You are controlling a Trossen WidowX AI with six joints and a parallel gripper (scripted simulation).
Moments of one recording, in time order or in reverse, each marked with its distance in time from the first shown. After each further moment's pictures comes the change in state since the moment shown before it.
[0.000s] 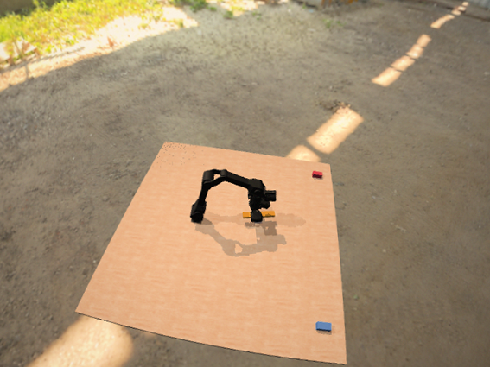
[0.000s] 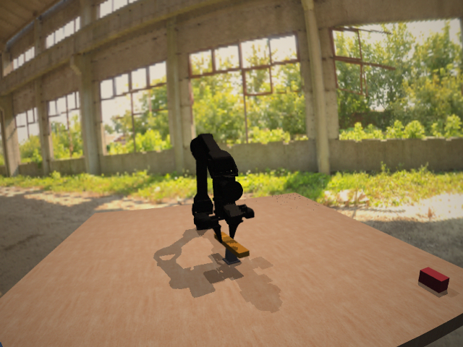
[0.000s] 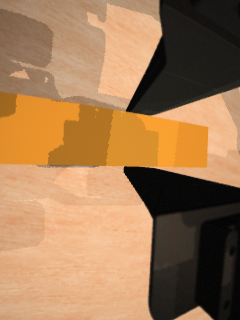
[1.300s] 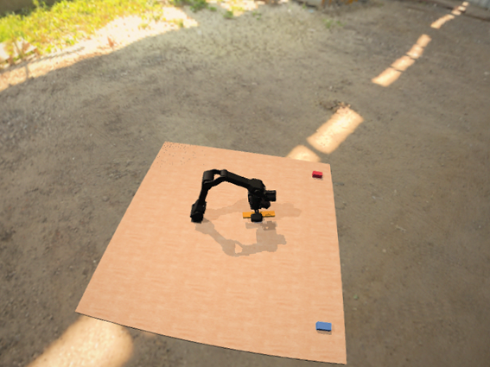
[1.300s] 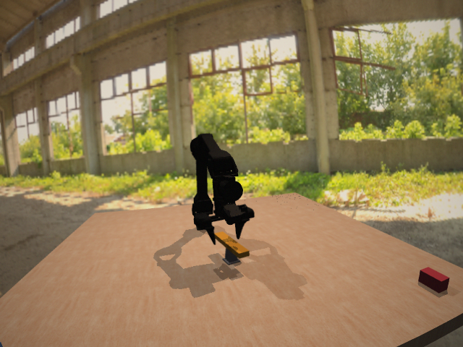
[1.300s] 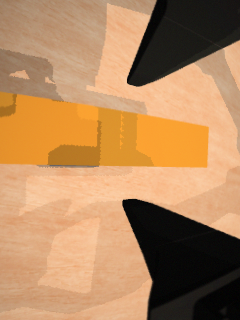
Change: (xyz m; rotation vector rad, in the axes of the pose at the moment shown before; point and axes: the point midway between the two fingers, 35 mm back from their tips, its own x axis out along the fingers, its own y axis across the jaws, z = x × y) arm 0.000 0.000 0.000 0.000 0.000 0.000
